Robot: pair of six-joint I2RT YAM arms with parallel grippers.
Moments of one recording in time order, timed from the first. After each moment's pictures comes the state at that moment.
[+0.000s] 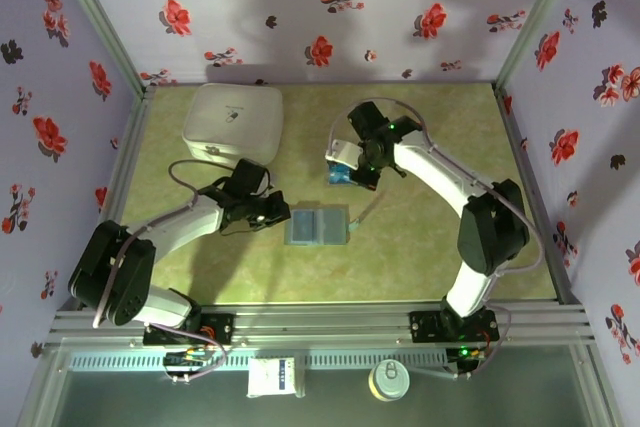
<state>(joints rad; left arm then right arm) -0.57 1.43 0.77 -0.33 0.36 -0.80 0.55 1.75 1.50 -0.98 -0.12 -0.74</state>
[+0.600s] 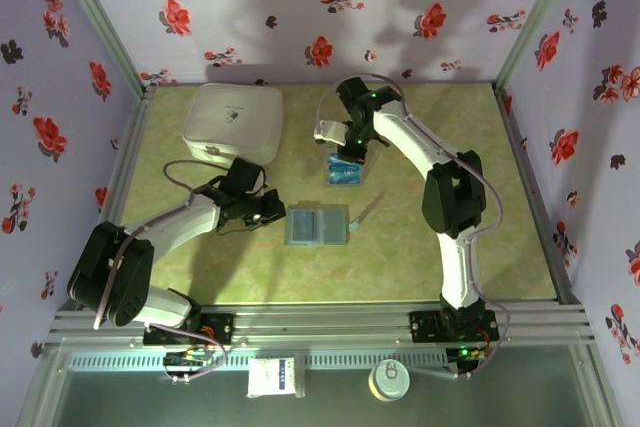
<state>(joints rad) -0.54 1.42 0.77 -0.36 0.35 -0.80 0.51 2.11 1.95 -1.14 -0.21 -0.90</state>
